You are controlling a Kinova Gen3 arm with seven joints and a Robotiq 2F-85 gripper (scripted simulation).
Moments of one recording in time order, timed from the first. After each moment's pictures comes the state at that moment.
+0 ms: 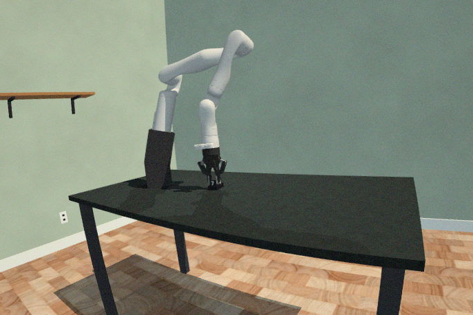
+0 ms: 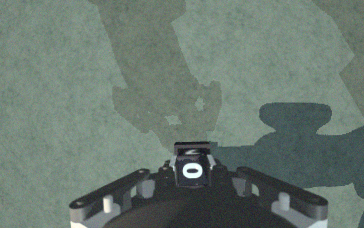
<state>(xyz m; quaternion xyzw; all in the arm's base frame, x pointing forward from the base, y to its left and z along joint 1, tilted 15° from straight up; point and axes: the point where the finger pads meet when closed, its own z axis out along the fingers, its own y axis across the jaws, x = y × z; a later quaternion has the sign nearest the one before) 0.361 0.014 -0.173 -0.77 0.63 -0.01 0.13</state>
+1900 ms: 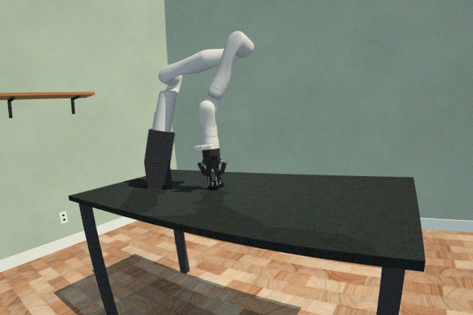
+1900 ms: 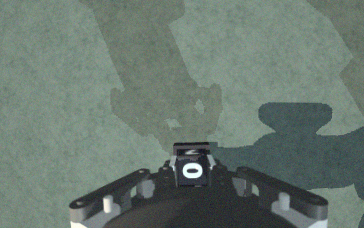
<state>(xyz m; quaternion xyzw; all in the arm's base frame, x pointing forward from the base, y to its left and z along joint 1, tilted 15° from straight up) 0.361 0.015 -0.177 -0.77 0.63 0.00 0.13</state>
